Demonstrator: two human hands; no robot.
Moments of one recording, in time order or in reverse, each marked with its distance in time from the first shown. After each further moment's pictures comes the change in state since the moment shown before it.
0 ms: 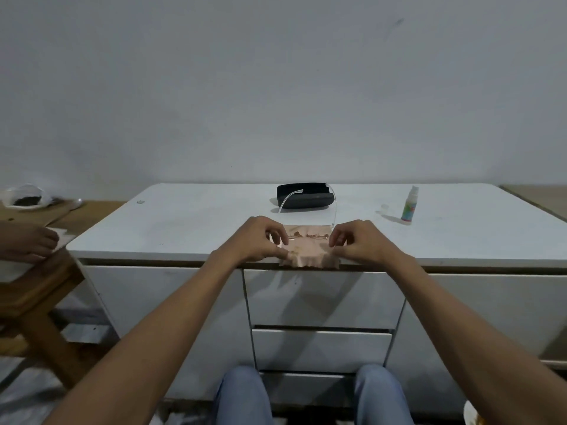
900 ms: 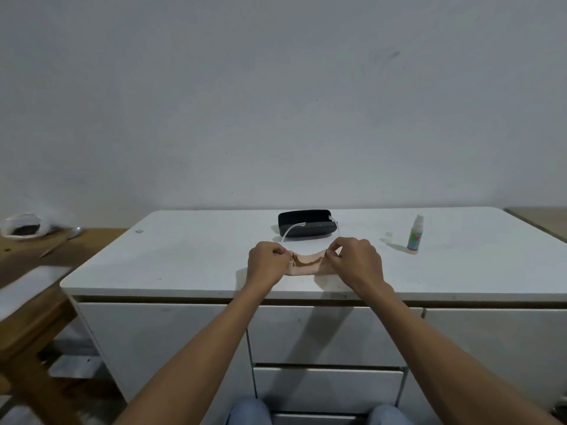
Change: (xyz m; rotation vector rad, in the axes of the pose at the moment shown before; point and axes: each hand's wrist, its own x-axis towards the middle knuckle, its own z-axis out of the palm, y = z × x) left_hand 0.042 0.010 0.034 -0.266 0.389 -0.359; right_hand 0.041 -0.018 0.026 -0.135 0.433 0.179
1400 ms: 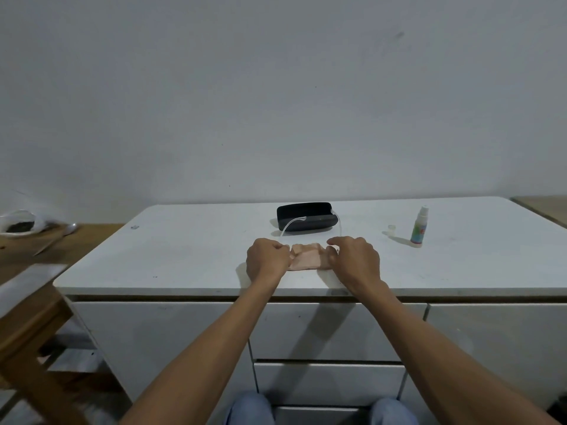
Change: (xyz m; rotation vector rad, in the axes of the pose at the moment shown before) left_hand 0.006 0.004 0.016 0.000 0.101 -0.241; right_hand 0.003 0.004 0.020 -0.093 -0.009 0.003
